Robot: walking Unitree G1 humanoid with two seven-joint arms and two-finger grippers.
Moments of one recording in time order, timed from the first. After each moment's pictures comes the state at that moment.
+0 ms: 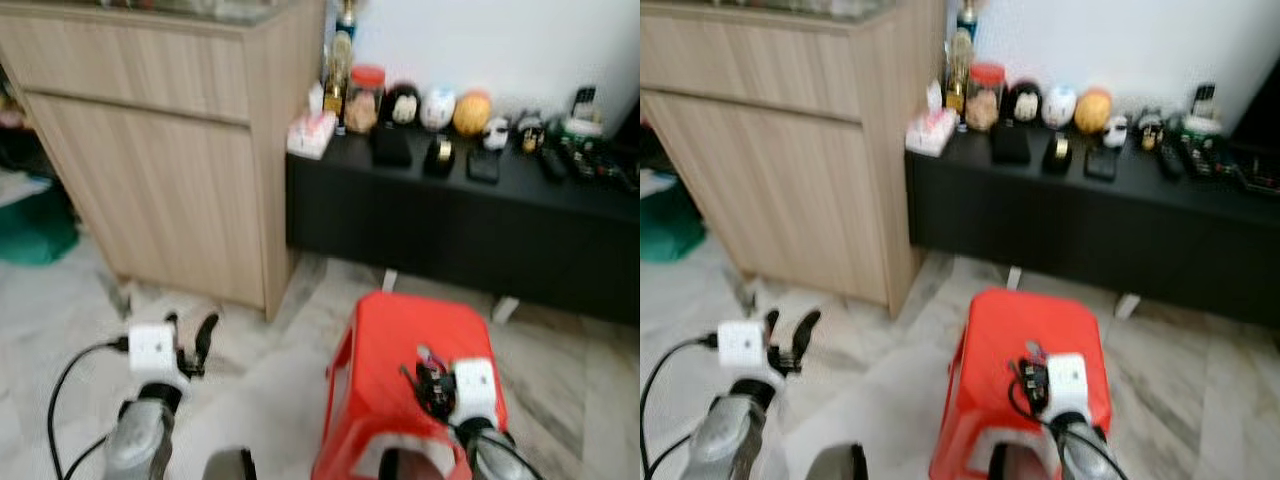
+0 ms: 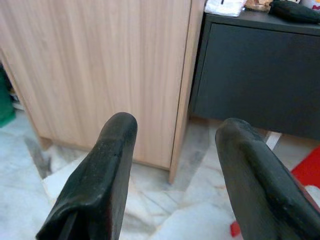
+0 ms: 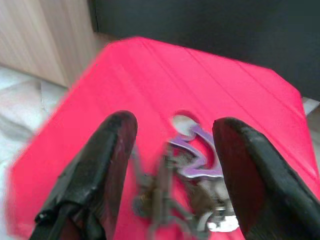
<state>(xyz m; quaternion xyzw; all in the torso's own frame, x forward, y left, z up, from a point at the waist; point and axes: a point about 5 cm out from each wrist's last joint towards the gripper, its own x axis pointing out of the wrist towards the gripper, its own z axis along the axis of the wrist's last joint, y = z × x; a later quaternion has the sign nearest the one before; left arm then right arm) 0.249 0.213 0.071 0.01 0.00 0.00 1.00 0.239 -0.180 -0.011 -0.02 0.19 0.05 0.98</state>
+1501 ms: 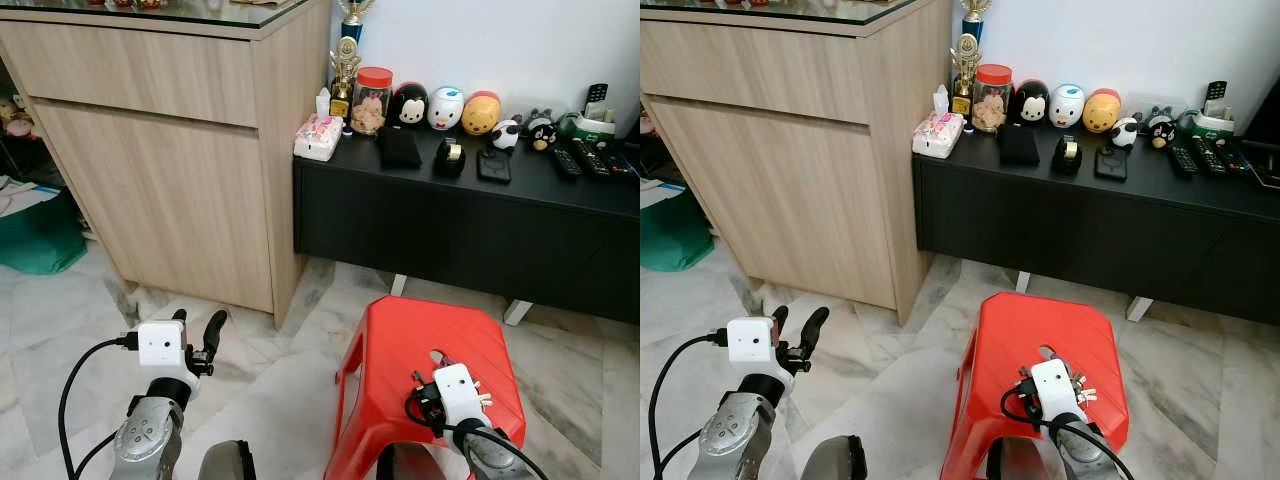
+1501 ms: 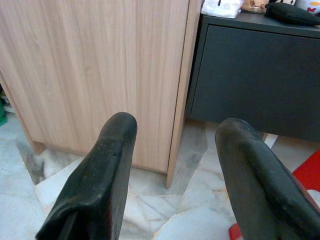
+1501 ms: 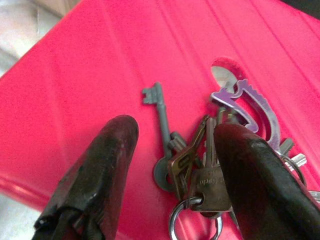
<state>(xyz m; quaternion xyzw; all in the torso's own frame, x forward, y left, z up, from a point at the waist) 0.252 0.207 0.072 0.00 0.00 0.00 1.00 0.241 -0.184 -0.036 -0.10 0.30 0.08 0.94</state>
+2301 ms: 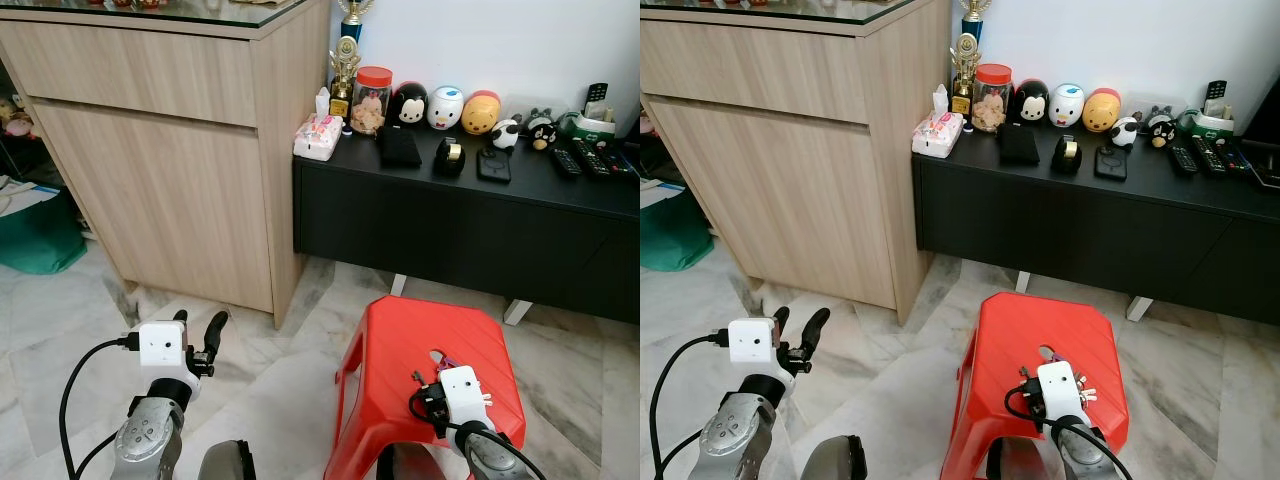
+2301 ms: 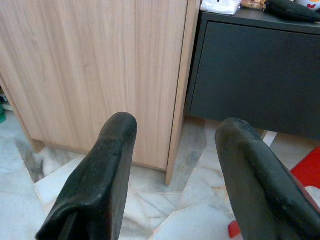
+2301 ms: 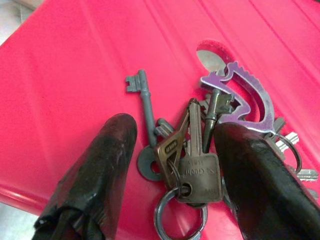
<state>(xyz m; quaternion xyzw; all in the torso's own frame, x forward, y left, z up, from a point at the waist) 0.251 0.207 0.070 0.00 0.01 0.00 1.00 0.238 -0.186 -0.041 -0.08 0.32 0.05 0.94</state>
